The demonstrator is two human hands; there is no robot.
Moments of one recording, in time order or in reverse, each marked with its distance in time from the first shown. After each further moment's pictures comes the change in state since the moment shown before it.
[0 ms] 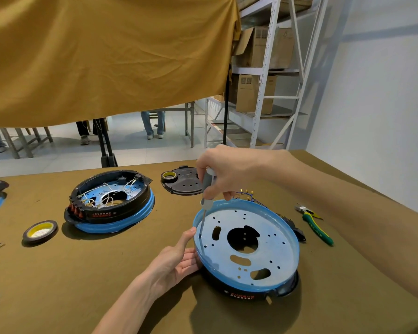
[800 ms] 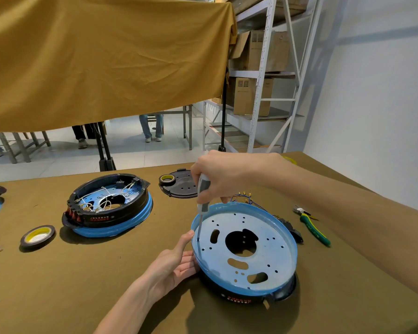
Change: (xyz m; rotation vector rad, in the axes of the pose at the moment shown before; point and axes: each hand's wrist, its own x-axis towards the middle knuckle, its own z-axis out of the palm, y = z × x) left_hand 0.005 -0.002 -0.002 0.030 -0.015 0.008; right_hand 0.003 -0.005 0.006 -0.127 0.014 -0.023
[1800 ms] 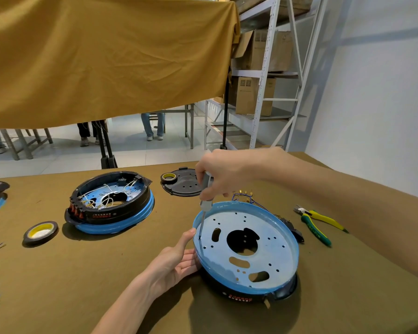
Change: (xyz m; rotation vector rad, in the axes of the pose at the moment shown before) left_hand 0.003 0.002 0.000 -0.045 -0.003 -0.048; right_hand 0.001 -0.001 -0.008 -0.033 -0.069 0.019
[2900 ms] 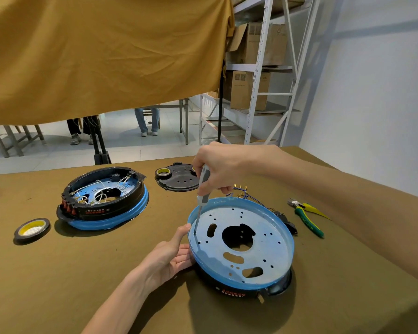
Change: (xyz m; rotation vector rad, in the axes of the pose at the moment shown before) left_hand -0.002 0.001 0.003 0.027 0.011 -0.019; right_hand -0.005 0.007 0.005 0.136 0.050 0.024
